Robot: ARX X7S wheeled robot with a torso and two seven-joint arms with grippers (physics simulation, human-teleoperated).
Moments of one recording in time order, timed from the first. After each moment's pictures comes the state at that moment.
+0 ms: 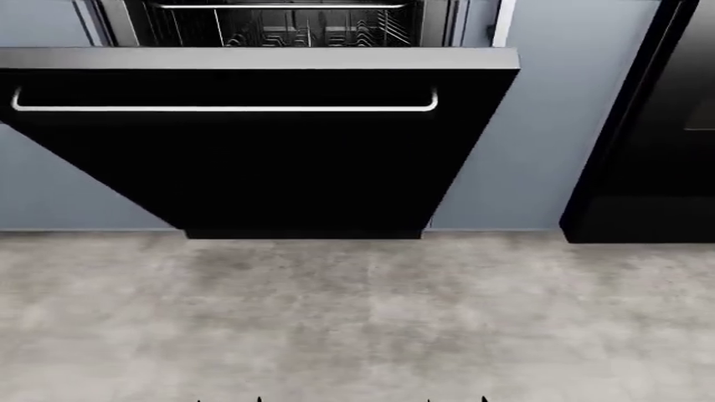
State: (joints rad) left arm -0.17 0.00 -0.37 -1.31 -0.01 1.02 0.36; right arm 0.16 0.03 -0.12 1.31 0.00 -1.05 0.08
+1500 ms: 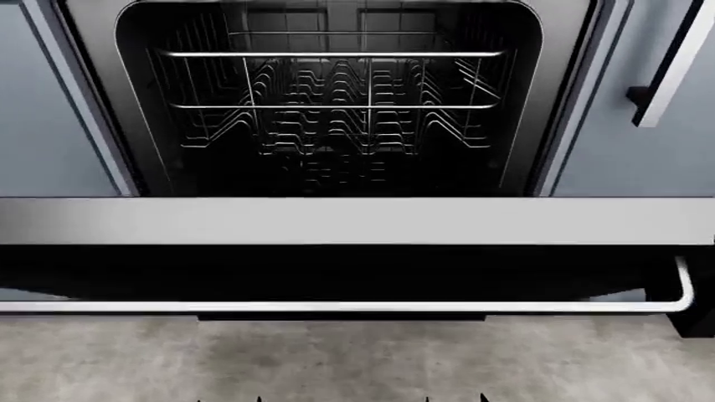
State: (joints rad) left arm -0.17 0.00 -0.37 -1.31 -0.01 1.02 0.36; right arm 0.16 0.03 -0.12 1.29 0.00 -1.05 0.07
